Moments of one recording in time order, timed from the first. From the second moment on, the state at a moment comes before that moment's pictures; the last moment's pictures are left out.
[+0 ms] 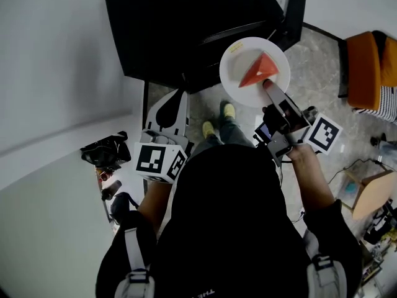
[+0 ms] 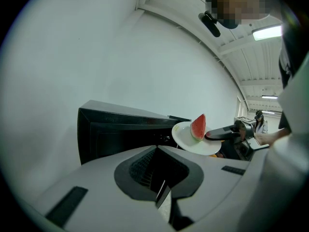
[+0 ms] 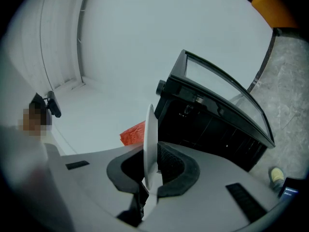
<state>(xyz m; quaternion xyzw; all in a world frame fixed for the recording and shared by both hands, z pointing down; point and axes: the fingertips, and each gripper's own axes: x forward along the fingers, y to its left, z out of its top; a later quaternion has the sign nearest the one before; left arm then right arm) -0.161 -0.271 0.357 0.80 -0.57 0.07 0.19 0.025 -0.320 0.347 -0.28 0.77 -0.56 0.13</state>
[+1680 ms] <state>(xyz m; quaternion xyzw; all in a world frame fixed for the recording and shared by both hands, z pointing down) -0.185 -0.245 0.415 0.76 -0.59 0.09 0.24 -0.044 -0.344 0.452 -0.25 0.77 -0.58 0.05</state>
